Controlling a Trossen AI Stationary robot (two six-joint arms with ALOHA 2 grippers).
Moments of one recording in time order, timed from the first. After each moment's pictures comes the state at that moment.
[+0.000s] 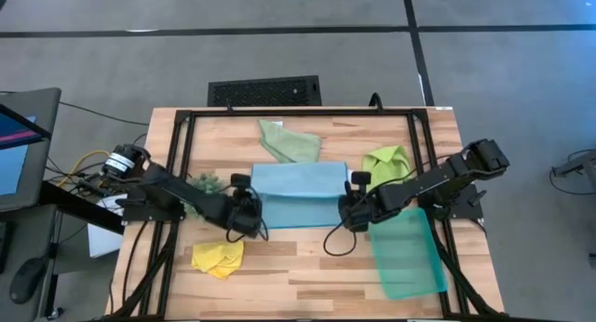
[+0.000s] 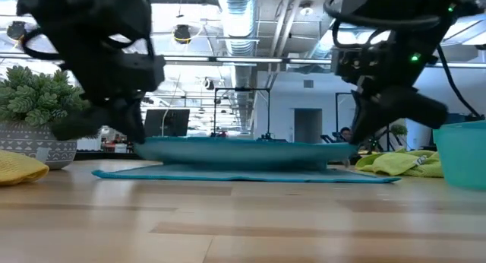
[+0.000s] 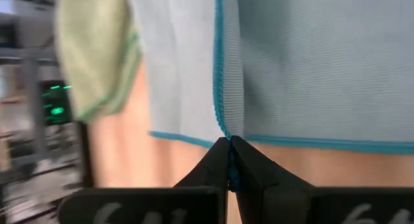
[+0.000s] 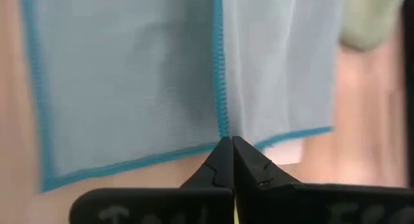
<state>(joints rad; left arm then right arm) -0.35 1.61 0.81 -0.65 -0.73 -0.16 0.32 1.57 0.84 -0.61 0.52 0.18</state>
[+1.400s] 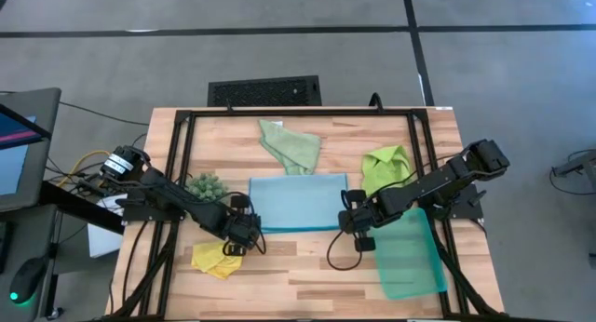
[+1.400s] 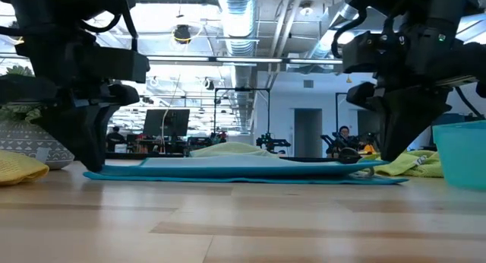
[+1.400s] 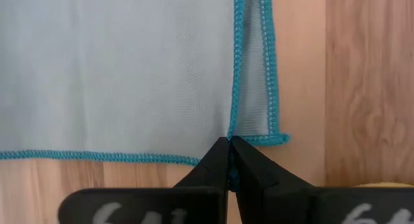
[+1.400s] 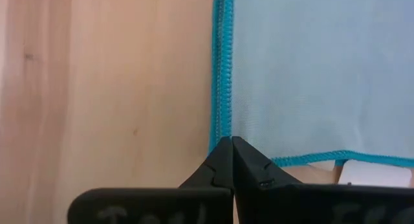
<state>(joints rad) -0.44 1.61 0.81 -0.54 -0.28 -0.36 0.35 1.58 0.85 -0.54 0.09 0.18</state>
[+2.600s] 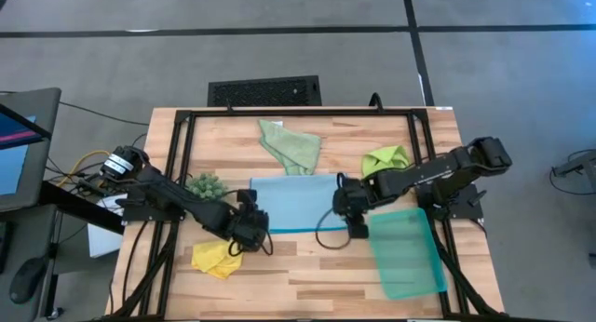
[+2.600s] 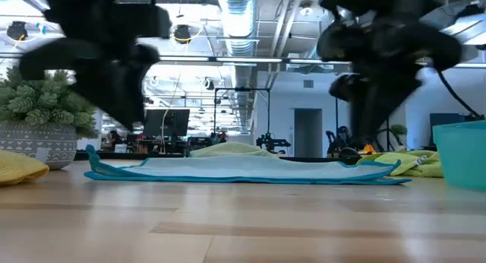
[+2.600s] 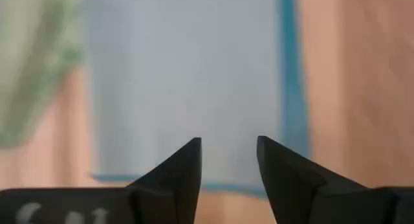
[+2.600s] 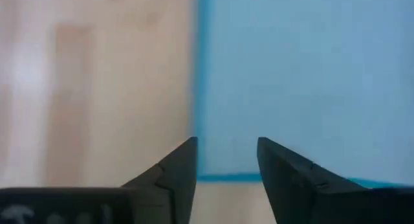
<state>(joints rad) -0.42 1.61 0.98 -0.67 -0.50 -0.31 0.18 1.54 0.91 -0.56 -0.02 0.09</state>
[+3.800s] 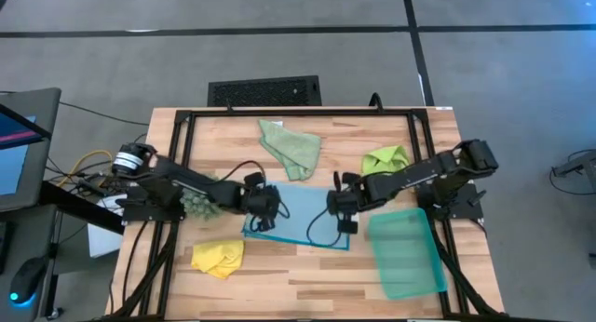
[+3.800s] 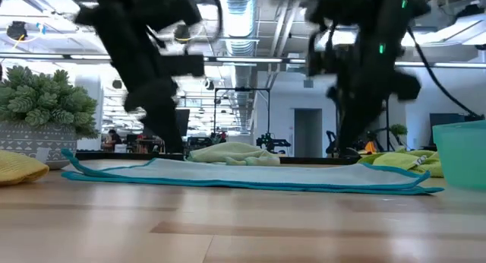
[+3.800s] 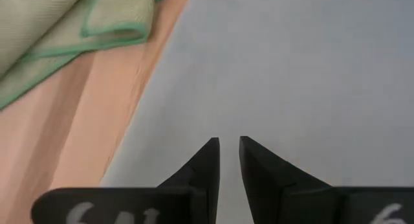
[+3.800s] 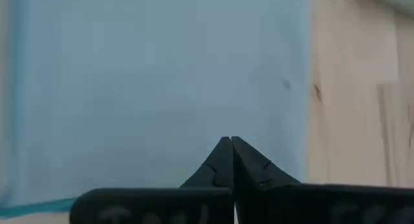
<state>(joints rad) -0.17 1.67 0.88 -0.35 -0.40 -0.35 0.19 1.66 0.96 -0.61 0.20 0.23</state>
